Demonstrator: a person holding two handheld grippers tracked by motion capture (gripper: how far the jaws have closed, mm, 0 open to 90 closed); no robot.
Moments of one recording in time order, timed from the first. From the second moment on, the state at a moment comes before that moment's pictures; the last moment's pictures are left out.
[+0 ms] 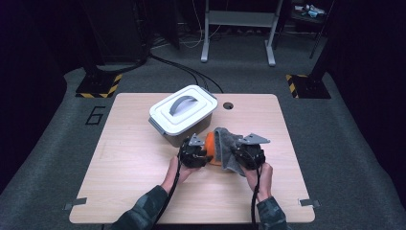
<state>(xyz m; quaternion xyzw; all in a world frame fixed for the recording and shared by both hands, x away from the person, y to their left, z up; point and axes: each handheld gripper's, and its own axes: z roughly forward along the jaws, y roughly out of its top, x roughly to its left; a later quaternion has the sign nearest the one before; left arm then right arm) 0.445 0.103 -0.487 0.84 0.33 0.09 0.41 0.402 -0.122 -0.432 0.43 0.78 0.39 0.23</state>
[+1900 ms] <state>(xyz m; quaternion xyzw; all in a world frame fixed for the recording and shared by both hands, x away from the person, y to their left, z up) 0.454 0.098 -0.487 0.84 0.33 0.08 0.42 0.398 -0.131 -0.435 0.44 0.78 0.38 0.23</state>
